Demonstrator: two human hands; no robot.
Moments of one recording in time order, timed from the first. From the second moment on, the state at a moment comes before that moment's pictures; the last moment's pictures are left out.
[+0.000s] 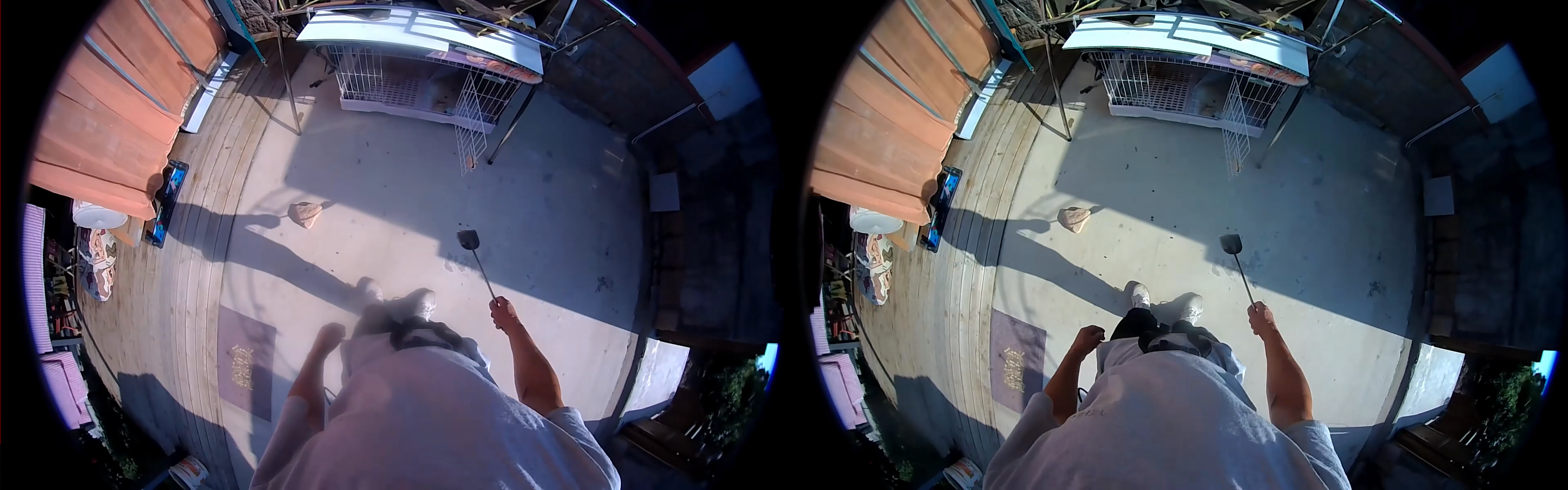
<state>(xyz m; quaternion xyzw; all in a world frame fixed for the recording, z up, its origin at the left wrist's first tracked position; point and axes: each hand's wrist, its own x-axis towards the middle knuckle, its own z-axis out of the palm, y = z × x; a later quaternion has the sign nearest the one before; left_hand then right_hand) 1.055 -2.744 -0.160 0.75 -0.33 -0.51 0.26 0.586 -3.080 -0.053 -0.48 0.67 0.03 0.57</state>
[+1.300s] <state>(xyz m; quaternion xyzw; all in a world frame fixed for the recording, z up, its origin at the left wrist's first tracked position) 1.251 -3.267 -0.020 0.65 -0.35 -0.68 0.07 0.985 -3.668 -0.248 -0.72 0.56 -0.03 0.41</state>
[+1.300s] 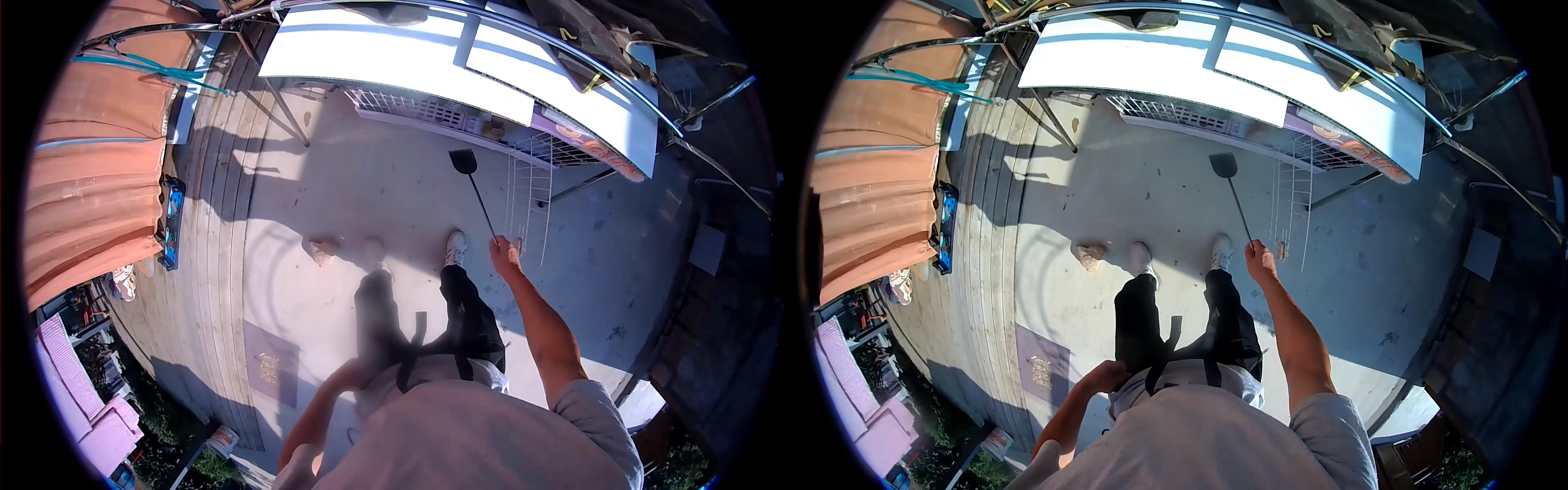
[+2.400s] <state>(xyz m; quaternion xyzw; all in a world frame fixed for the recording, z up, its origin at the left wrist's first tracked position) 1.455 -3.661 -0.519 0.51 -0.73 -0.47 0.03 1.194 -3.863 -0.525 -0.71 0.57 0.00 0.41</state>
